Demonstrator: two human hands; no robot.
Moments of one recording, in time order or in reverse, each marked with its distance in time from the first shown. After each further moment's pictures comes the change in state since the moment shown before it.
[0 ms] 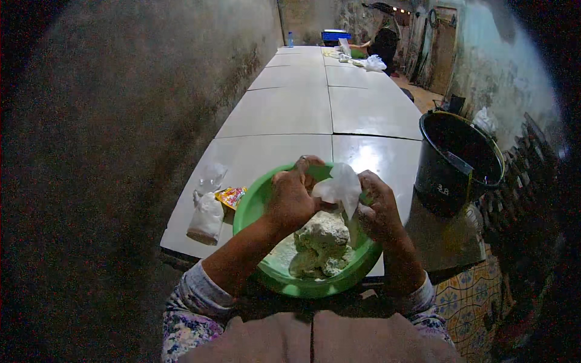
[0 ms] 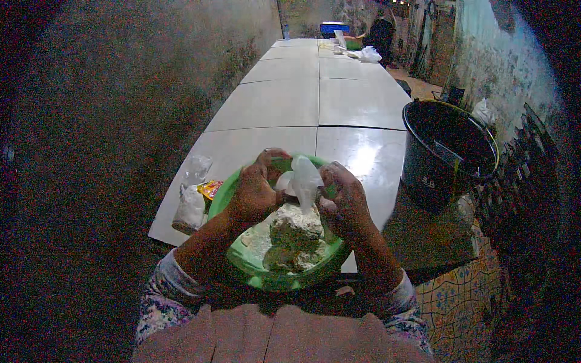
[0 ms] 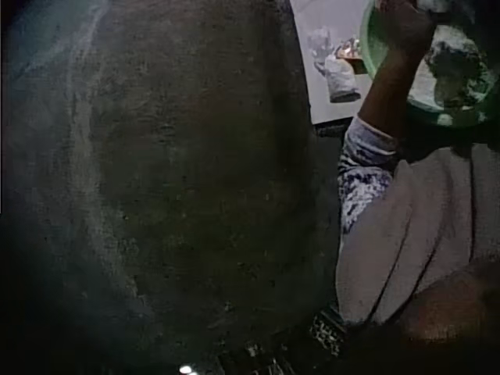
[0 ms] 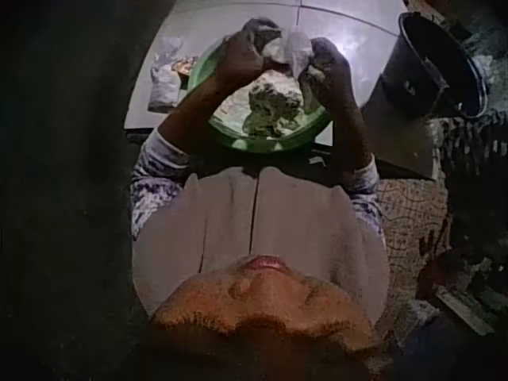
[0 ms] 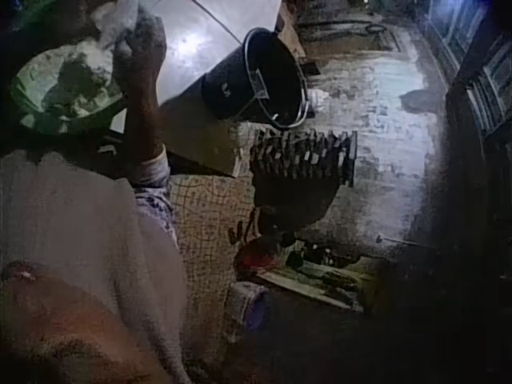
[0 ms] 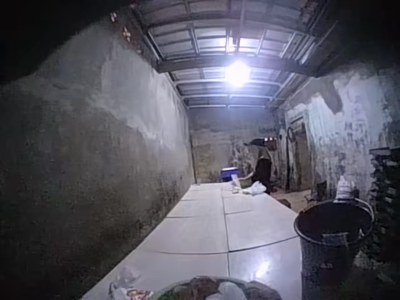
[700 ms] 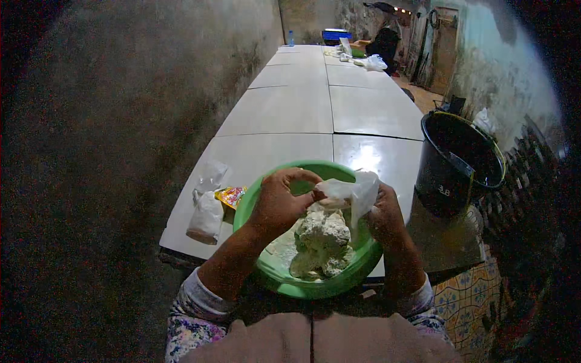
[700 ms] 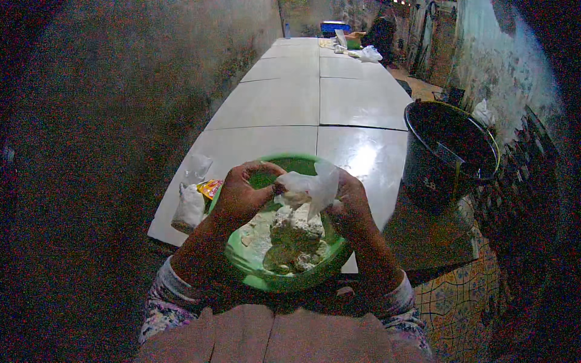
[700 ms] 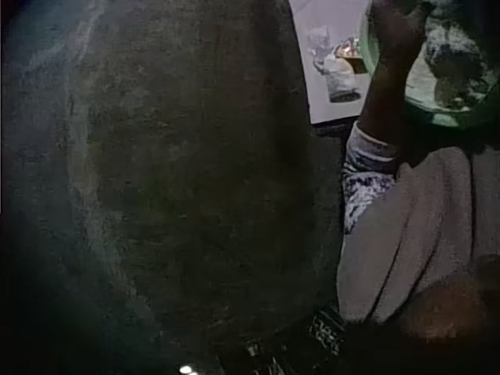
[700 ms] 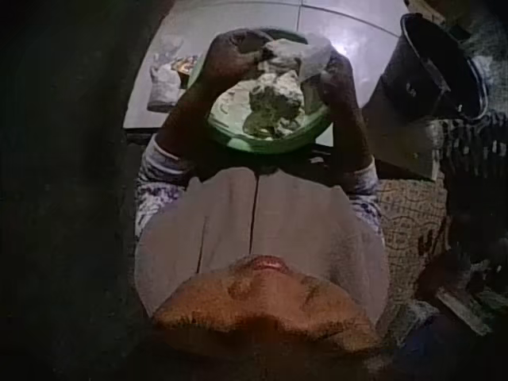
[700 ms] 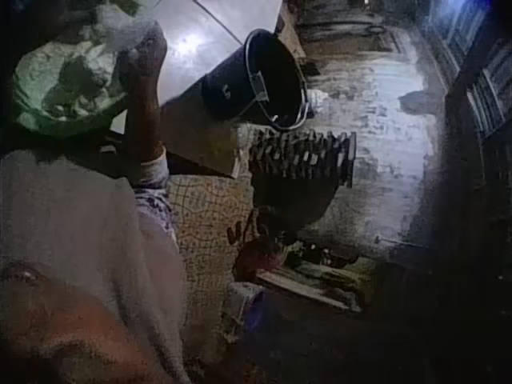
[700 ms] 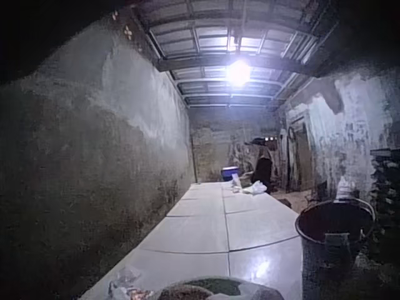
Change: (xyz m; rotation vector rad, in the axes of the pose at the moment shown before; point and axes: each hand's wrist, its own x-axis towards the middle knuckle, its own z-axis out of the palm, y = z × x) left_hand -0.007 0.015 -0.023 -0.033 -0.007 -0.200; right_hand -0.001 -0.014 0.002 0.281 -0.045 0.116
